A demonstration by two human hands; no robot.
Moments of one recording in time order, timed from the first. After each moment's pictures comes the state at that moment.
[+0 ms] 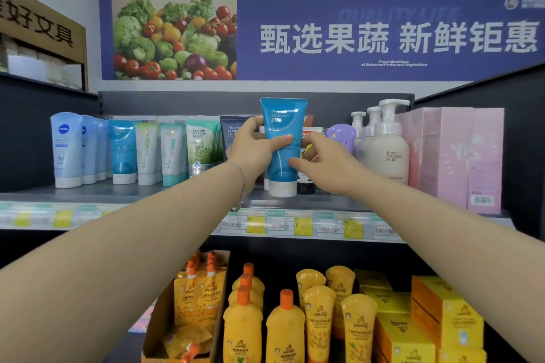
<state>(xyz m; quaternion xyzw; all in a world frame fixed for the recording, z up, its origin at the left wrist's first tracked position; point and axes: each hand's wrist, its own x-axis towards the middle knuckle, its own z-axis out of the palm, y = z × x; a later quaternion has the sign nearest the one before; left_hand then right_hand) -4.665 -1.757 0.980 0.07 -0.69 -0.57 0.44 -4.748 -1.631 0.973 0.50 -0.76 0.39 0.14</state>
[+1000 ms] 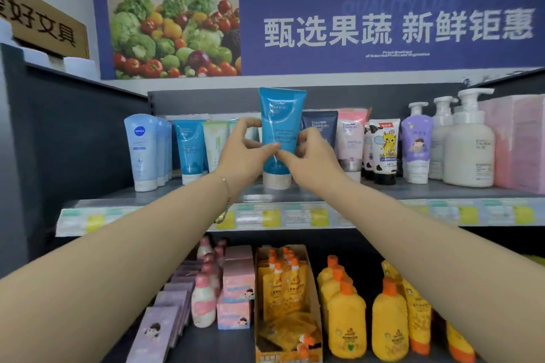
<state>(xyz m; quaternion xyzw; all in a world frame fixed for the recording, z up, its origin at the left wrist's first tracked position) -4.531 -1.902 0.966 0.05 -0.75 -0.49 0.44 -4.617 -1.799 0.957 0.42 -0.70 0.55 0.15</state>
